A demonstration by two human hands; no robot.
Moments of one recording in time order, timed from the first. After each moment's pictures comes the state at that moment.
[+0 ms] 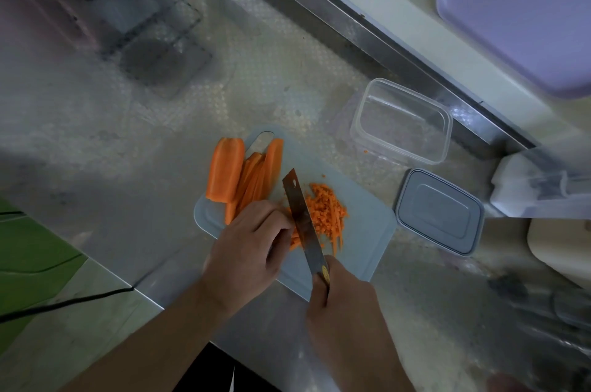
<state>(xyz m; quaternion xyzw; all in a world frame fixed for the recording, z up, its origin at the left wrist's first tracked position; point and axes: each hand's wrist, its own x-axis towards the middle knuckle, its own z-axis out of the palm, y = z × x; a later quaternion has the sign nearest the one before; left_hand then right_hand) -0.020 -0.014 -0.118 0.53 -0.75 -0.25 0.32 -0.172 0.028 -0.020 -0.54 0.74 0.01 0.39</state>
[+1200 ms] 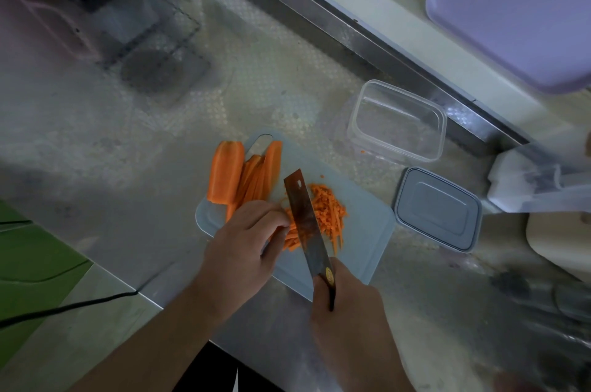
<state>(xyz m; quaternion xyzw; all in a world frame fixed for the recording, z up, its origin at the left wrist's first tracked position) -0.011 -0.014 -0.105 0.53 -0.74 -0.25 0.32 -0.174 0.037 -0.017 -0.53 0.75 -0.04 0.40</state>
